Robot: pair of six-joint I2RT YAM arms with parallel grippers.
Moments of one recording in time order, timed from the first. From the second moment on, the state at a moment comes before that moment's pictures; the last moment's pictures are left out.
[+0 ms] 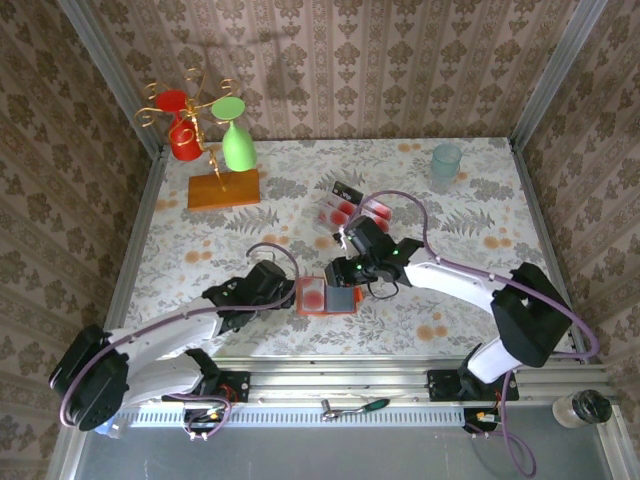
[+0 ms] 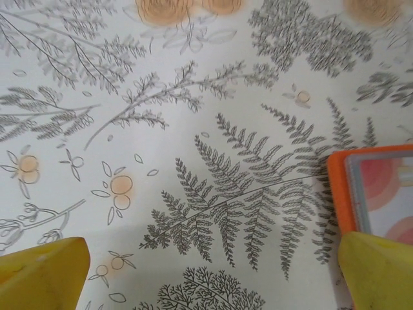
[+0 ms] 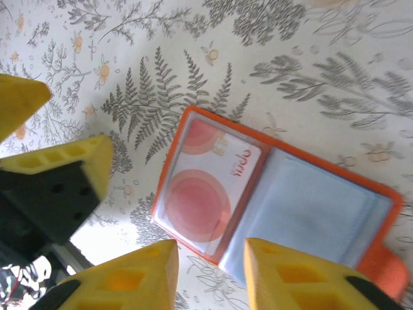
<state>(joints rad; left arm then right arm) -0.85 1.07 0.50 -0.39 -0.38 -0.59 0.73 1.52 0.95 -0.36 -0.26 0.54</state>
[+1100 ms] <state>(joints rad) -1.06 1.33 0.68 -0.29 -0.39 -0.63 0.65 1.52 0.88 -0.40 -0.19 0.49</state>
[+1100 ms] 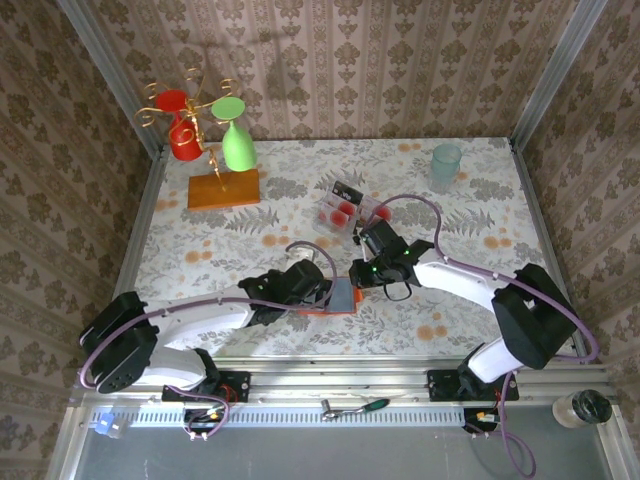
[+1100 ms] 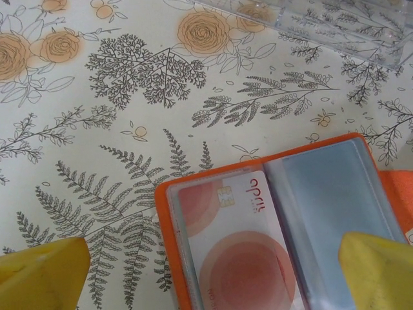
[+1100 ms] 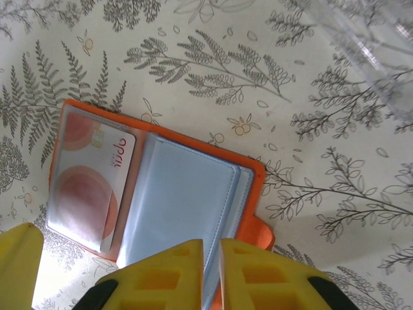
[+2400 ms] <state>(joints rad) -1.06 1.48 0.68 -0.21 -0.37 -0.62 0.67 1.74 0.93 -0.29 -0.31 0.55</state>
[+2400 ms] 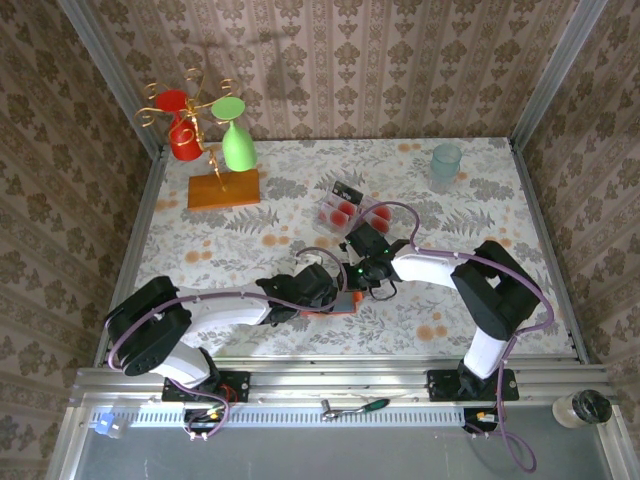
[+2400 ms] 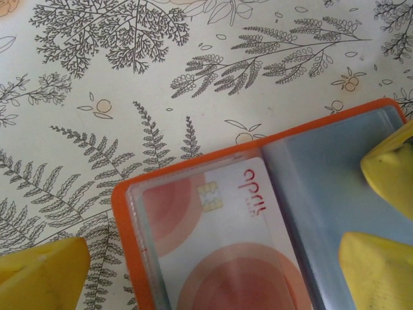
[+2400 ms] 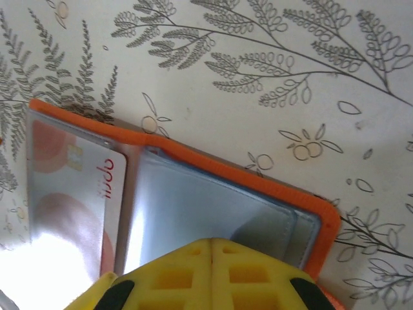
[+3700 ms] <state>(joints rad) -1.07 1.49 0.68 -0.20 -0.36 -0.62 0.65 1.78 0.97 -0.32 -0.30 0.50</state>
